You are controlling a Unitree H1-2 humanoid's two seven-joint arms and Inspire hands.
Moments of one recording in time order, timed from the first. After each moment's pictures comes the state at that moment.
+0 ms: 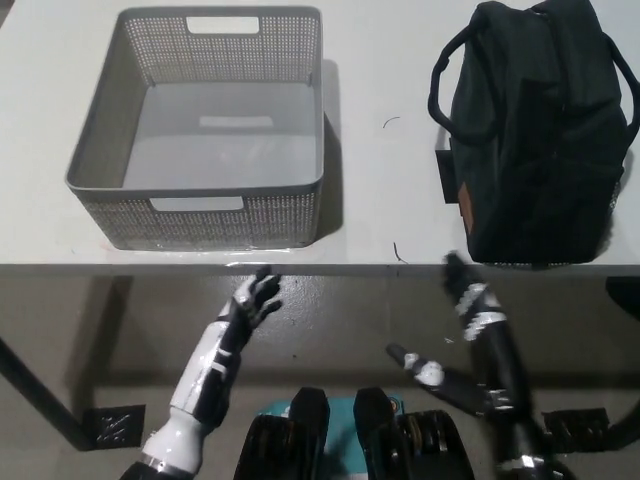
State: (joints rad) left_arm -0.06 0.09 -0.16 -0.07 -0.04 -0.29 -0.15; right_arm -0.04 0.03 0.10 0.00 -0.03 -0.34 0.01
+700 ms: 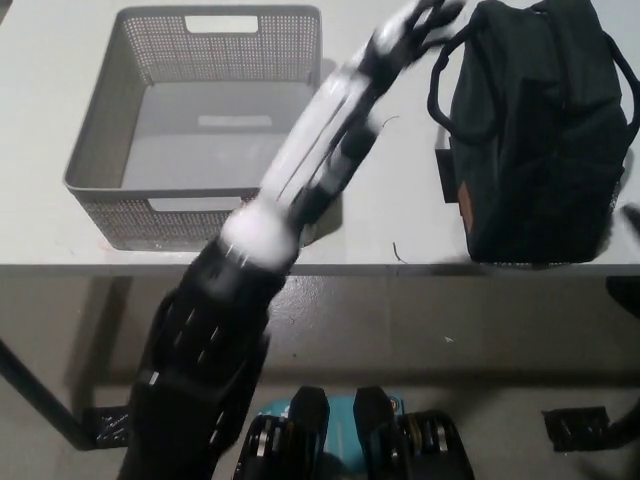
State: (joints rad) left_arm -0.70 -0.03 -0.19 -0.16 0.02 -0.12 -0.17; right_arm -0.28 -0.14 -0.22 -0.41 0.10 -0.26 -0.05
